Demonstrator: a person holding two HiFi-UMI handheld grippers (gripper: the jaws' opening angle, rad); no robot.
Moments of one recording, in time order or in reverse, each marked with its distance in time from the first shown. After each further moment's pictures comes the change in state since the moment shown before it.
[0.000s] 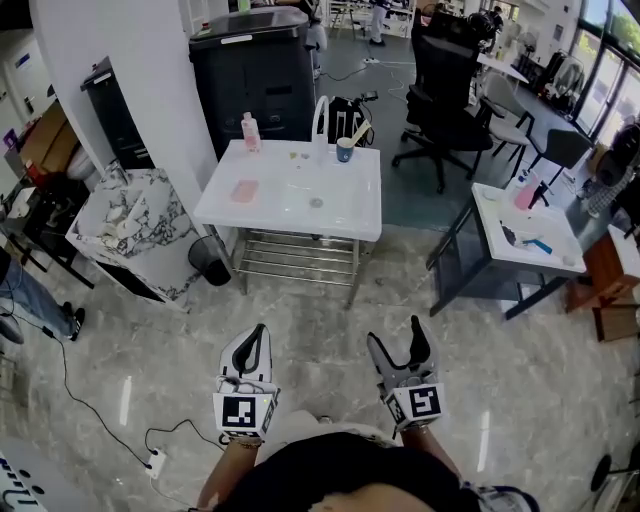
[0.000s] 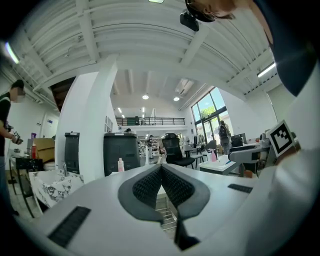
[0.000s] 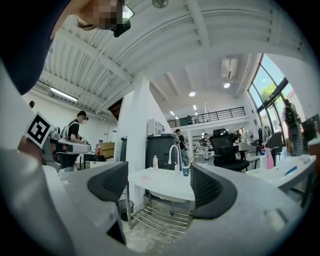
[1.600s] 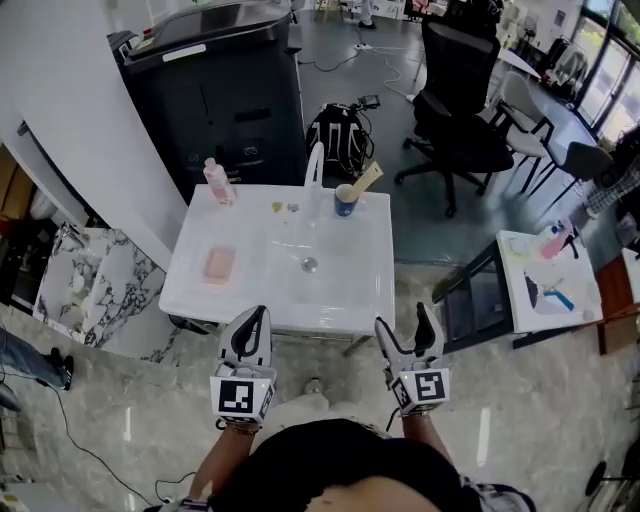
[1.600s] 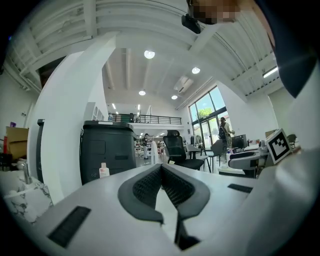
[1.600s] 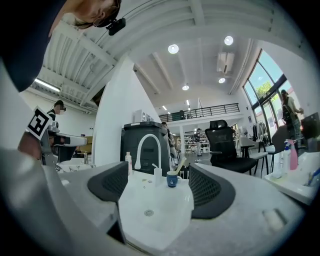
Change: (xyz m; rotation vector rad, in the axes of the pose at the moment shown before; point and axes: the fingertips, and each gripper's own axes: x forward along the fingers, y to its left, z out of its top) left arm 0.391 0.122 -0.006 -0.016 0.004 -0.080; right arm 0.352 -0.183 -0.038 0.011 0.046 -0.083
